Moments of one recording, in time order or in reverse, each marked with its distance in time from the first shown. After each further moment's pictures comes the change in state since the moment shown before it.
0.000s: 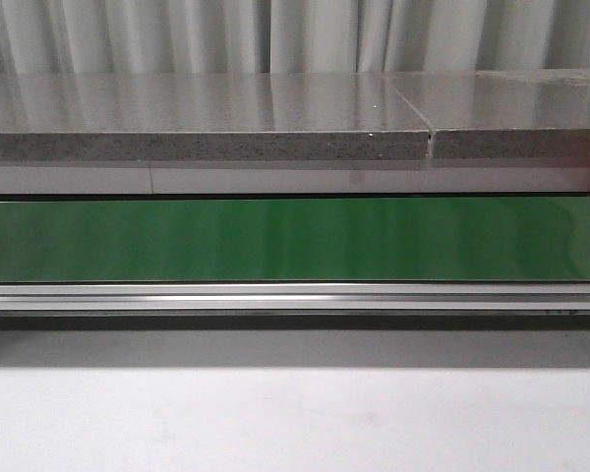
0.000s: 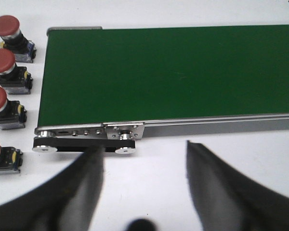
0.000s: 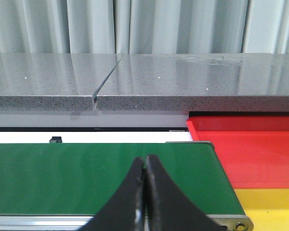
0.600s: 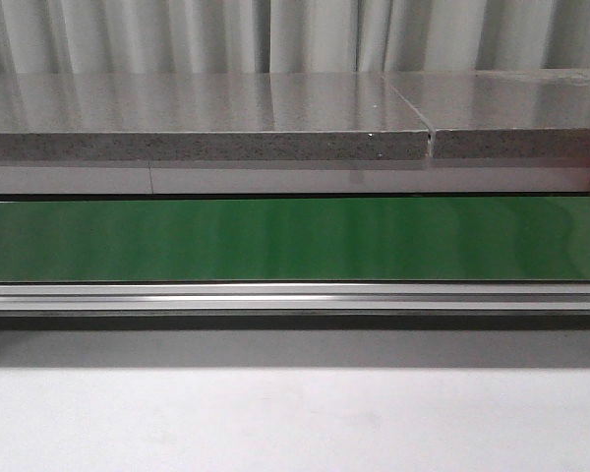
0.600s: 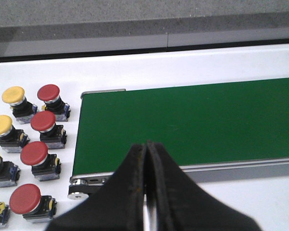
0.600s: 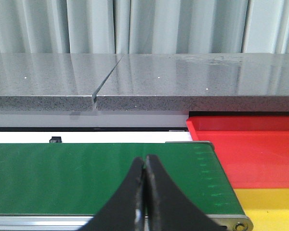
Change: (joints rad) left arm 0.000 -0.129 0.000 0.064 -0.106 0.014; right arm 0.000 0.000 0.000 0.000 0.000 0.000
